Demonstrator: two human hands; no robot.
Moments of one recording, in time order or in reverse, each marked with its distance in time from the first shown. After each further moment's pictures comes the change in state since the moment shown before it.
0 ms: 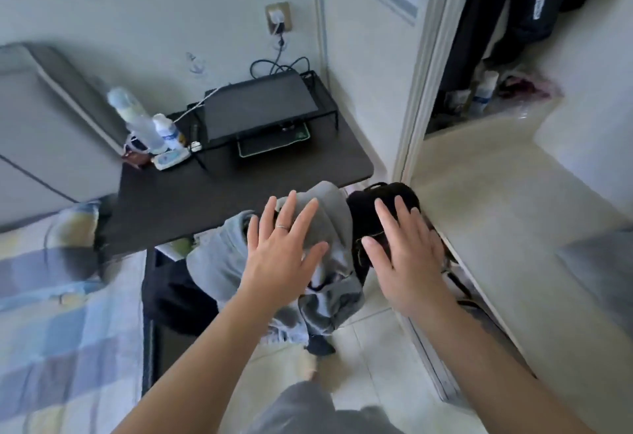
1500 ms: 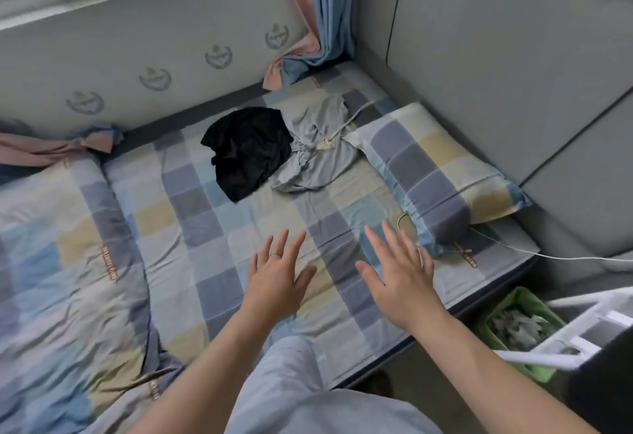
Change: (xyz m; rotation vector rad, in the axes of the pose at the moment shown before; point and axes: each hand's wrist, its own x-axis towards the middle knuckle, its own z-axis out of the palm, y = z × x) left_hand -0.409 -0.660 -0.076 -0.328 0.224 -1.496; right_hand -0.046 -0.668 0.576 -0.348 -0.993 -1.206
